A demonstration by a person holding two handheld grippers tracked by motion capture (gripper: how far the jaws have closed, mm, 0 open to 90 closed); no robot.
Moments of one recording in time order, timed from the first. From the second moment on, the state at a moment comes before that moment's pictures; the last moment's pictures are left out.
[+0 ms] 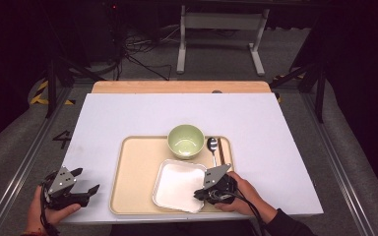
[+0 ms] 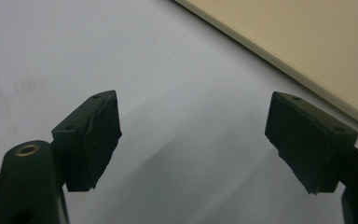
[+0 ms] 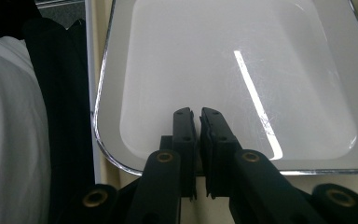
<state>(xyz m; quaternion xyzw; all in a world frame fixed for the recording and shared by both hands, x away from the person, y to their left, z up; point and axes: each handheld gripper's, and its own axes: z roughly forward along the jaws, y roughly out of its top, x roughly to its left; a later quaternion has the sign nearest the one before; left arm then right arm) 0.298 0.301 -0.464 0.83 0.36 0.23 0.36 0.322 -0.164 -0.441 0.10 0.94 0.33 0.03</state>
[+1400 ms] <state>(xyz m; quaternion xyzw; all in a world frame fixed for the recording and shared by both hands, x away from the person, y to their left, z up) 0.300 0.299 -0.464 0.83 0.36 0.23 0.36 0.331 -0.197 -0.425 0.14 0.92 0.36 0.10</state>
